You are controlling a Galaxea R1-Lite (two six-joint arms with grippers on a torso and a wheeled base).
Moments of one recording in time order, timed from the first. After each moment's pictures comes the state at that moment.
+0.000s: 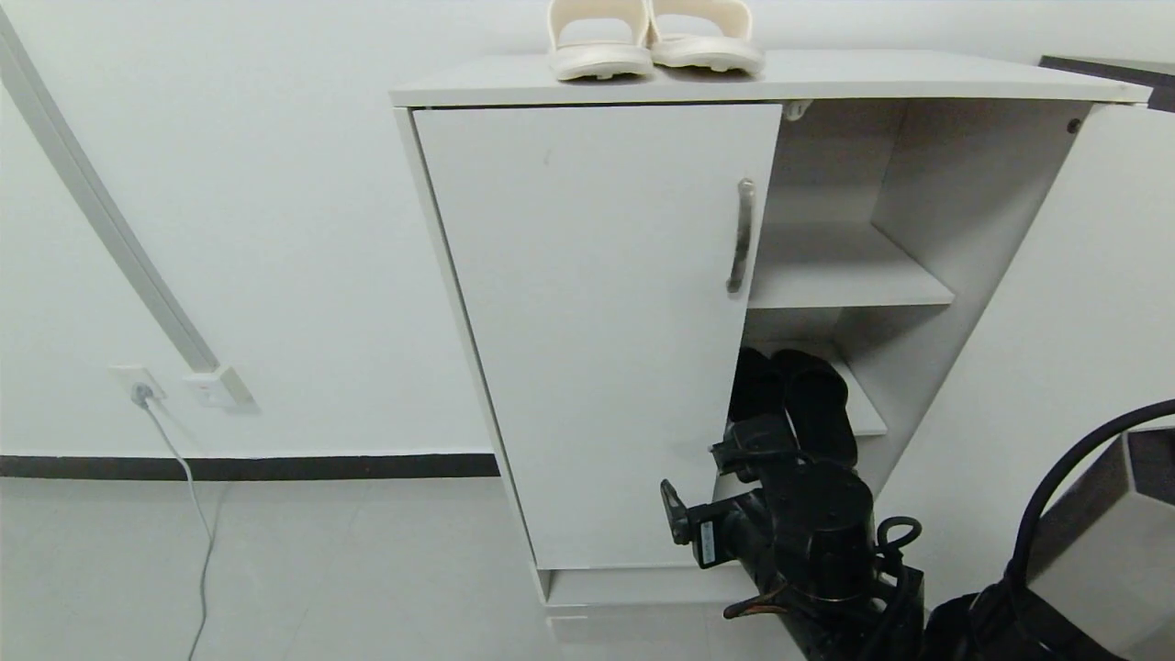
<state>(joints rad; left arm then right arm) 0.00 0.00 0.00 0.00 -0.03 0.00 0.89 2.03 -0.64 -1.17 -0.59 0.10</state>
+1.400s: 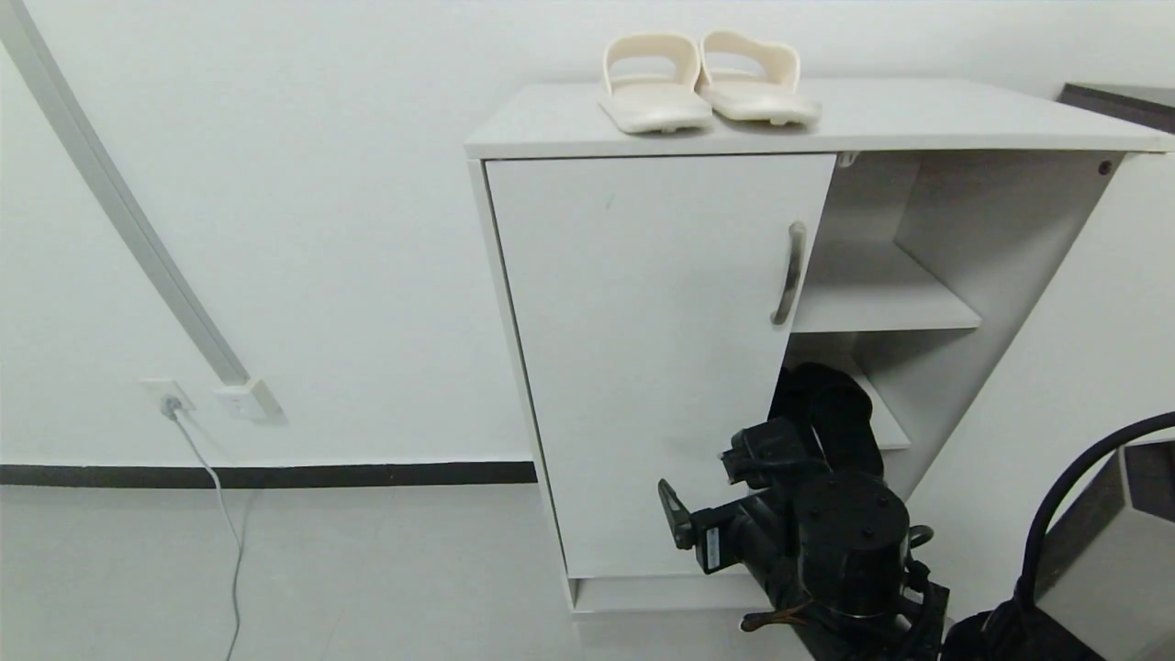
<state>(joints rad) 0.00 0.00 0.00 0.00 -0.03 0.00 0.88 2.03 -0.57 -1.31 -0.53 0.06</state>
